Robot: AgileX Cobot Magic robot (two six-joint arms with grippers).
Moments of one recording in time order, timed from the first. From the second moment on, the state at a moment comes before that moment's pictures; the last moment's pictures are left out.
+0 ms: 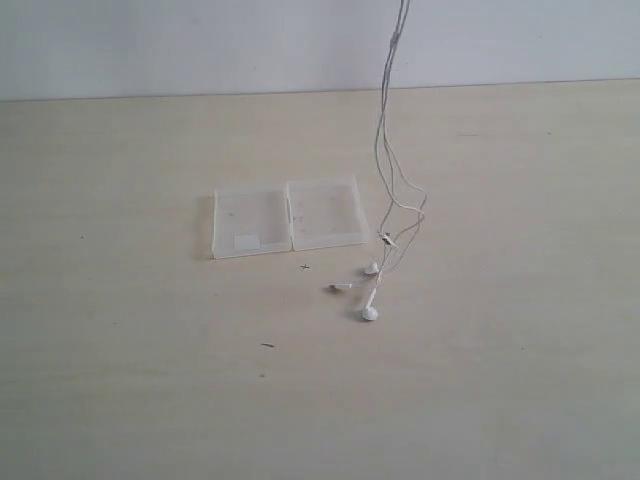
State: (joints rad) left arm -0.01 0.48 -0.14 -0.33 -0.19 -0.12; right arm 0.46 1.24 -1.42 0.34 0.48 -0.35
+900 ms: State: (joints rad) left arm -0.21 1.59 -1.04 0.86 -0.03 -0.46; right arm 0.46 1.24 -1.42 0.34 0.47 -0.29
